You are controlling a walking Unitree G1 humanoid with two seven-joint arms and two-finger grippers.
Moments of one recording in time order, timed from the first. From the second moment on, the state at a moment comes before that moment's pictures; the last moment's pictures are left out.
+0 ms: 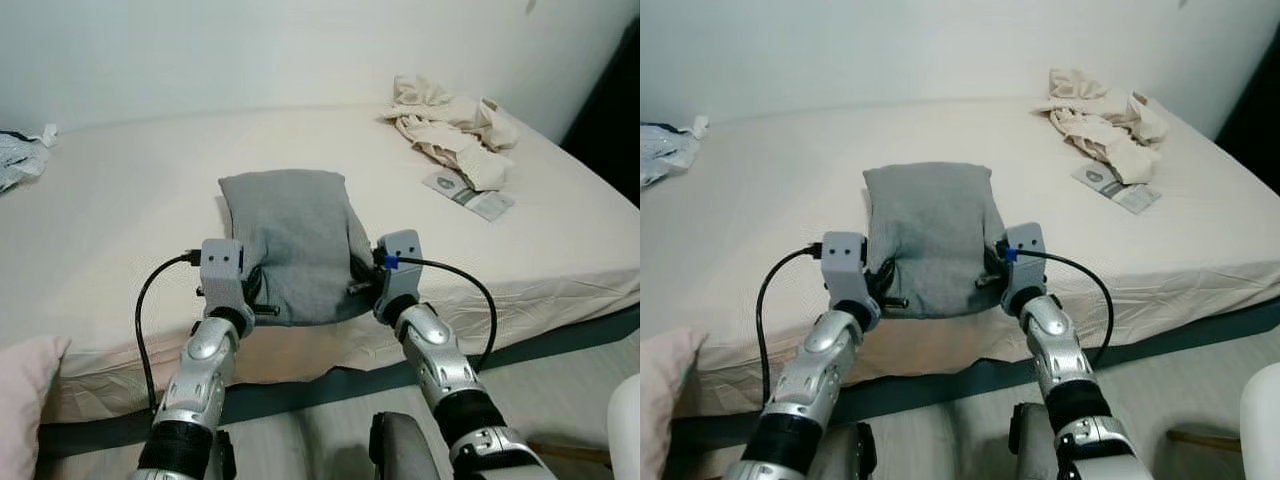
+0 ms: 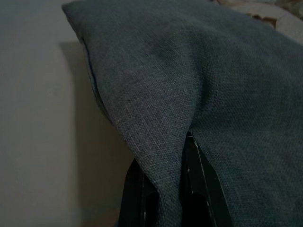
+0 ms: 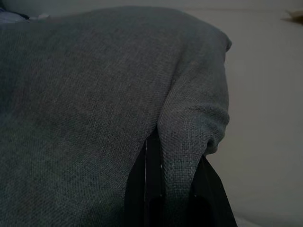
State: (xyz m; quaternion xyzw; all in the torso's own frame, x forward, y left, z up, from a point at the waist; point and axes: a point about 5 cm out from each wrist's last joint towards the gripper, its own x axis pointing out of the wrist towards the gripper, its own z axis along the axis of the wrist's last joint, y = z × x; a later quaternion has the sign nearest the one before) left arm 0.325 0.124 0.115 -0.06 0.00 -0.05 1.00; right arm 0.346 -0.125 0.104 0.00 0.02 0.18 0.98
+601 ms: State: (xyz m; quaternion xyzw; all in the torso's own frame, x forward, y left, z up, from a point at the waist) left arm 0.322 0.125 0.112 -0.05 0.00 -0.04 1.00; right arm 0.345 -0.120 0.103 -0.01 0.02 0.18 0.98
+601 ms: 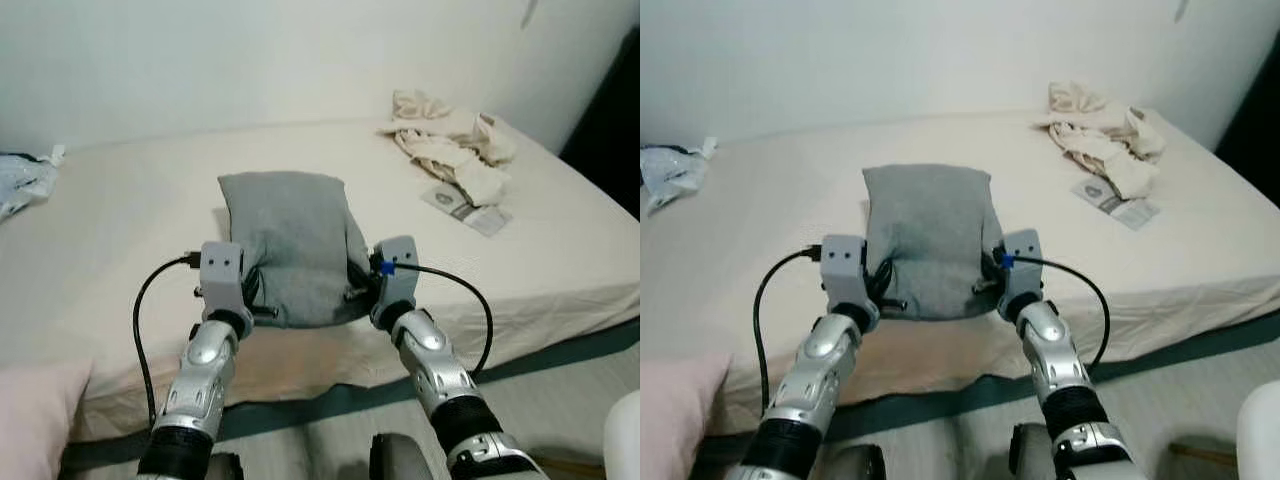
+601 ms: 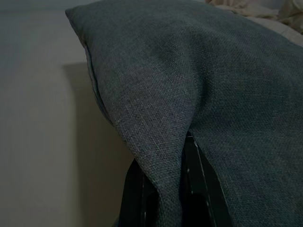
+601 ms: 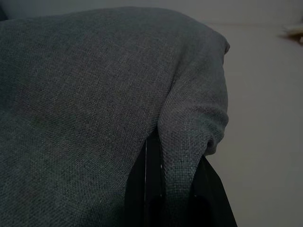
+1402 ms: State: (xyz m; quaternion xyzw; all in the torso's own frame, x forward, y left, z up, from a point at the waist) left arm 0.319 0.128 0.109 -0.05 0.00 -0.04 1.00; right arm 0.344 -0.119 0.104 0.00 0.01 0.19 0.98
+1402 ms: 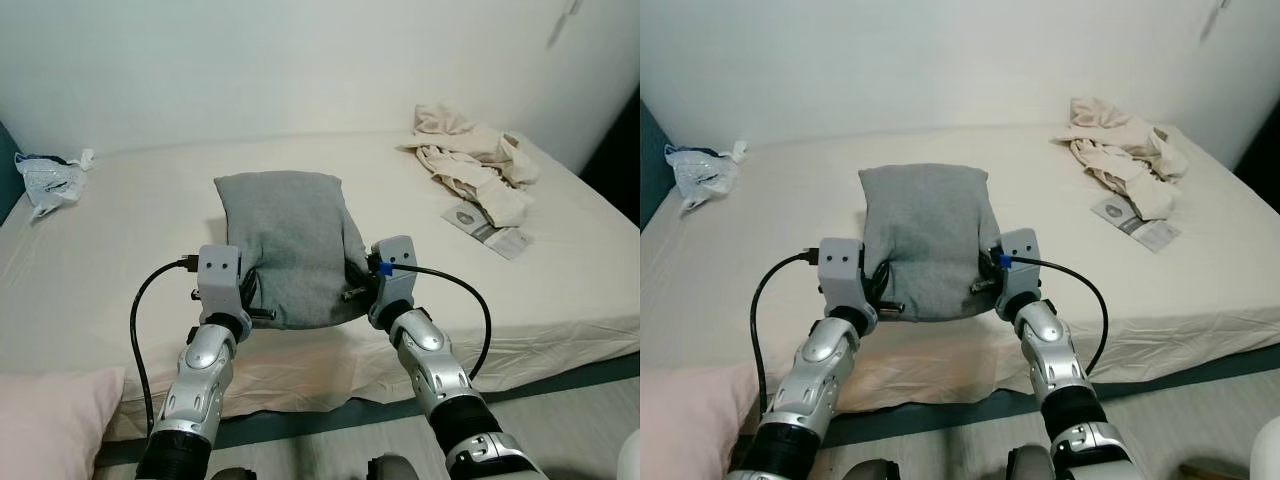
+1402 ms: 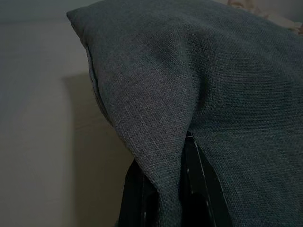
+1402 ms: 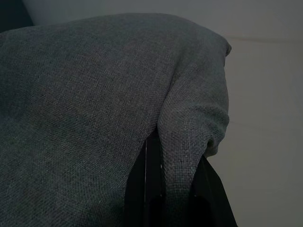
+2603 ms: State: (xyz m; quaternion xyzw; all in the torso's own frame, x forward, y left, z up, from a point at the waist) left arm 0.321 0.128 0.115 -0.04 -0.01 -0.04 1.00; right arm 0.345 -0.118 0.112 0.00 -0.01 0.20 0.98
